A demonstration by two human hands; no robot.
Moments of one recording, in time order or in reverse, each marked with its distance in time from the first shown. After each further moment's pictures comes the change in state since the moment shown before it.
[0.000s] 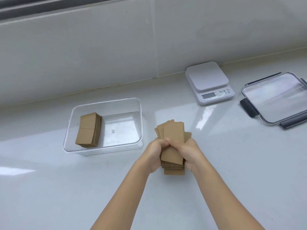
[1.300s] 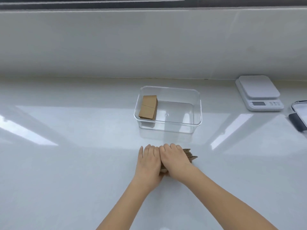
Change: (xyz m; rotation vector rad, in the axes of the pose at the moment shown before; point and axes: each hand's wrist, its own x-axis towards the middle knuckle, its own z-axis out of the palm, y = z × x) left_hand -0.096 -0.102 -0.194 1.563 0.564 0.762; right_hand -0.091 0.096 0.173 -1.890 -0.116 -1.074
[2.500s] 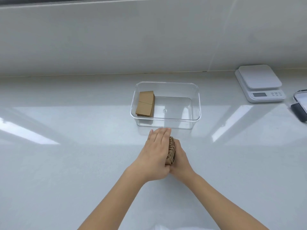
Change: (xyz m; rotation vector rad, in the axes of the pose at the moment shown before) left_hand 0.023 0.013 -0.054 -0.141 -0.060 0.250; right_hand -0.018 0.013 0.044 1.318 0.287 0.228
